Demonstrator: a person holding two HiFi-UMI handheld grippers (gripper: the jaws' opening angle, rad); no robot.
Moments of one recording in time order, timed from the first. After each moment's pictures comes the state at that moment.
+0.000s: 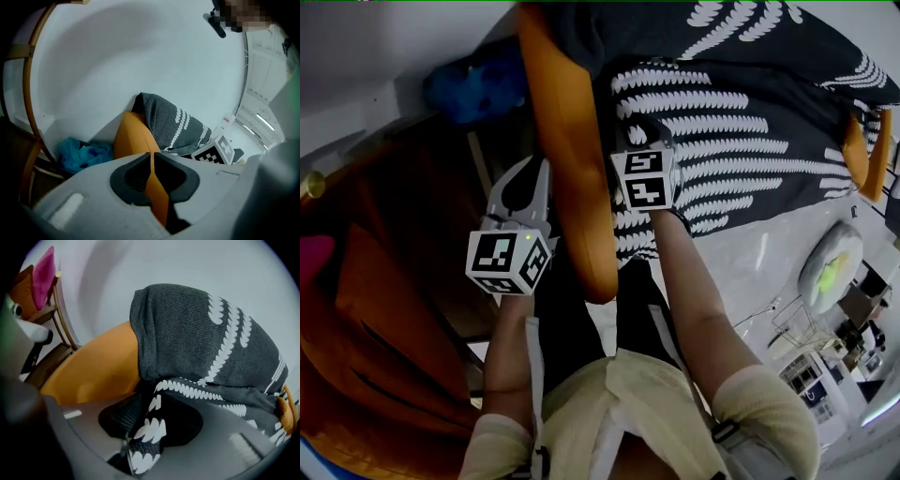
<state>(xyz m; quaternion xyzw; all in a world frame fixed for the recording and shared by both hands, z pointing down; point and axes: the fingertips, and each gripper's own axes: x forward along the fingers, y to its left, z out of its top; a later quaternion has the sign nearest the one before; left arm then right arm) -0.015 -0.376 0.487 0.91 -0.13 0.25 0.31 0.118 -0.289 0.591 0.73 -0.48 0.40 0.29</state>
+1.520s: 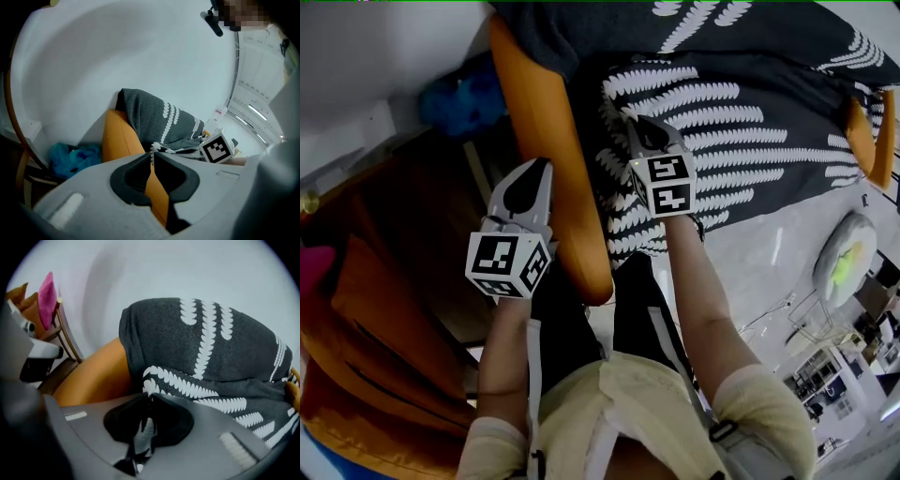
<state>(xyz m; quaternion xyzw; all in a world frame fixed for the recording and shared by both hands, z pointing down) 0.015 -0.337 0.474 0.92 -0.08 0.27 0.28 0.149 -0.247 0.560 0.74 -0.50 0.39 0.22</state>
